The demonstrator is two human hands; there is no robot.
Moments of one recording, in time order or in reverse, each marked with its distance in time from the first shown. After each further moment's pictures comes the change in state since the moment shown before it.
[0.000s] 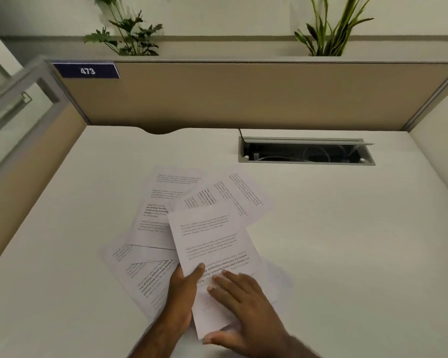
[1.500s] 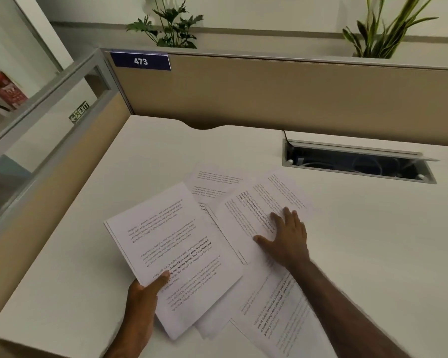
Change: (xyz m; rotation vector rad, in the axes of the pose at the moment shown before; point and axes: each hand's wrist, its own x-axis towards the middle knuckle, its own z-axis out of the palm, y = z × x) left_hand 0.012 0.036 -0.168 -0.084 0.210 0.108; right_hand 0.167 0.065 -0.005 -0.104 -0.180 0.668
